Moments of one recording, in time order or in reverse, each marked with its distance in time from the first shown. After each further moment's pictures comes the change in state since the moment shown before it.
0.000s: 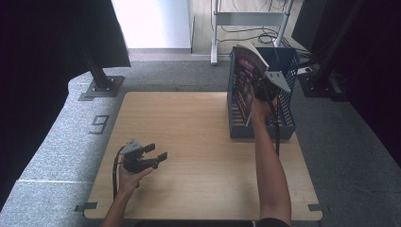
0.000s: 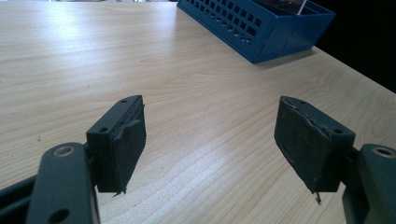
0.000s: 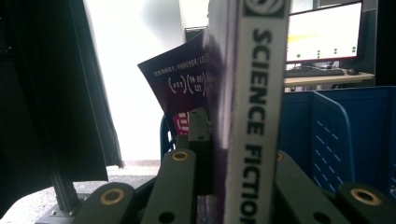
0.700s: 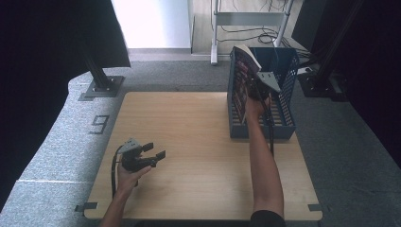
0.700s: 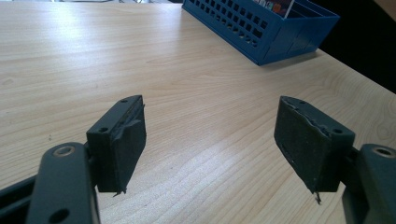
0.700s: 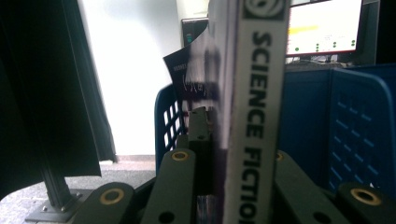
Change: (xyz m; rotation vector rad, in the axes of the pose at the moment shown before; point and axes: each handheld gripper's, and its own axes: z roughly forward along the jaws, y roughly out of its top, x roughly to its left) left arm 0.007 -0.001 -0.001 -0.004 0.004 -0.010; right arm 0.005 -0.027 0.026 0.023 -0.017 -0.017
